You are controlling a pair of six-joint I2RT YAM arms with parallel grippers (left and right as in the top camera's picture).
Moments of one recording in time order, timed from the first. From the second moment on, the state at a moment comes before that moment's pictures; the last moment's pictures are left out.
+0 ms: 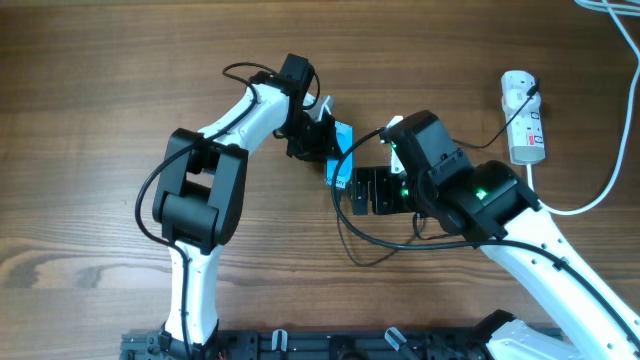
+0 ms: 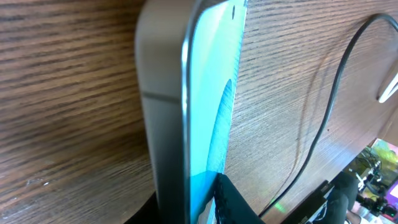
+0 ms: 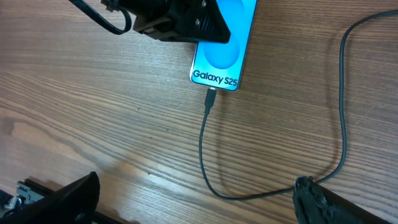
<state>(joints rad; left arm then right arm) -0.38 2.24 1.62 -0.88 0.62 -0.31 0.61 1.28 1.21 -0.98 -0.12 0.52</state>
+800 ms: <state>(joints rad) -0.27 1.97 1.60 -1.01 0.20 -0.49 0.49 1.31 1.27 -1.19 -0.07 0.51</state>
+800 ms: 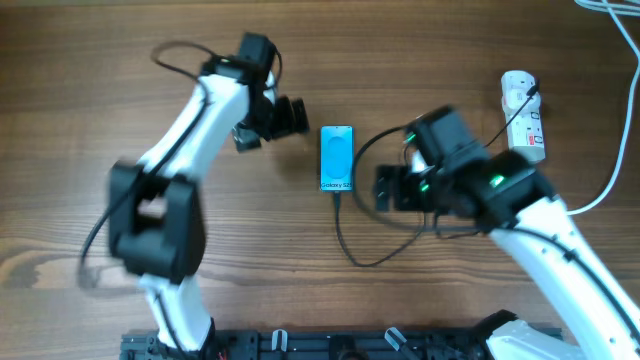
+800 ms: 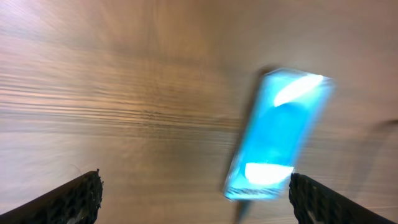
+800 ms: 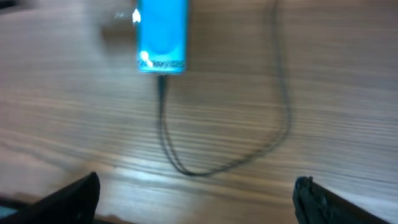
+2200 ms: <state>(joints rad) -0.29 1.43 1.61 -1.01 0.03 -0.55 -0.46 2.06 1.50 -0.65 -0.02 0.23</state>
